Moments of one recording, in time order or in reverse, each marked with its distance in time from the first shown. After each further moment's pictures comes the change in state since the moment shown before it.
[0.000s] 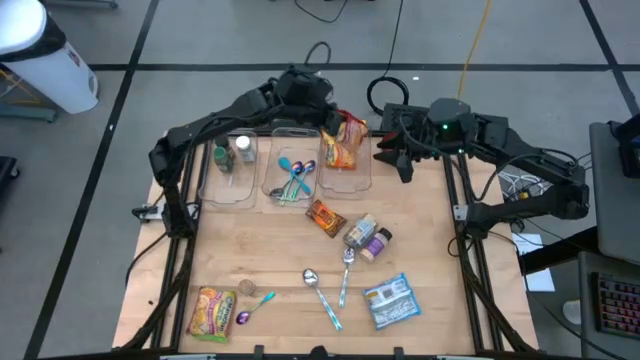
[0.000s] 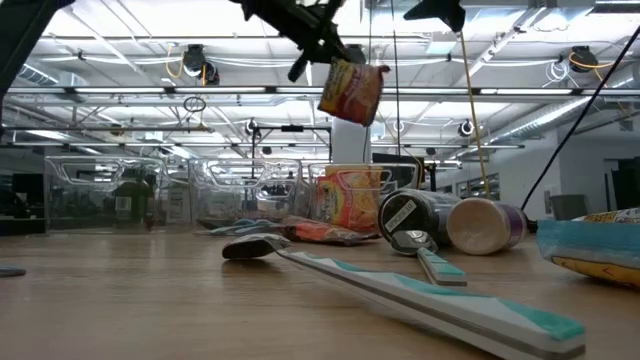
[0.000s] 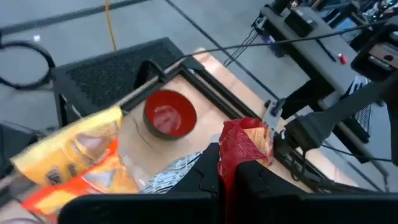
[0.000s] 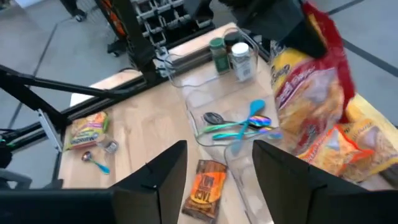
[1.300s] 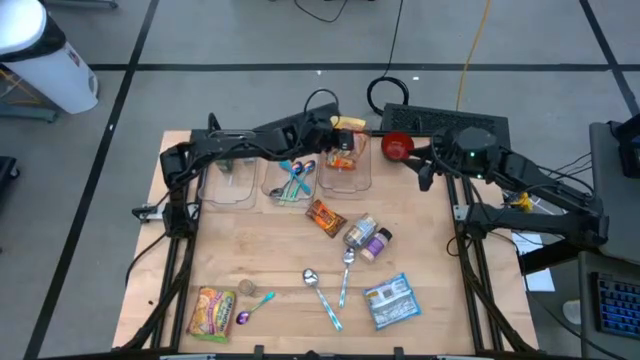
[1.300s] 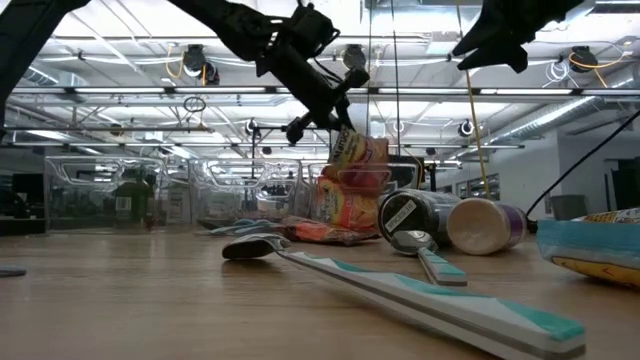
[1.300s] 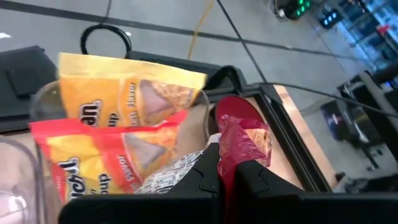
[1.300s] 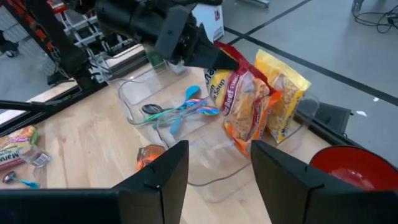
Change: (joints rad) left arm -0.093 0.069 -0.399 0.468 -0.451 -0.382; right arm -0.090 -0.415 -0.498 0.137 0.177 0.041
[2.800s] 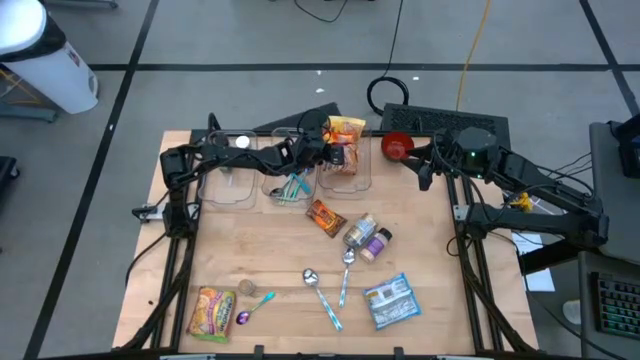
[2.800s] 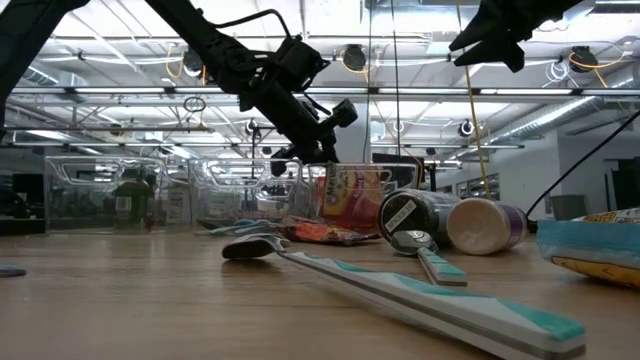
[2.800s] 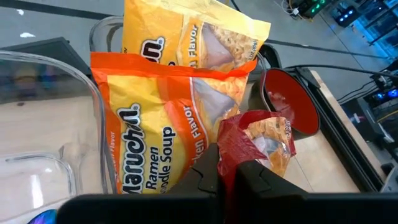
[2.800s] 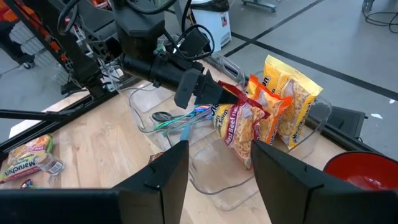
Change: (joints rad) left arm -0.006 0.000 -0.270 0.245 -0.049 0.022; right arm 0.000 0.000 -0.007 0.044 -0.026 0.034
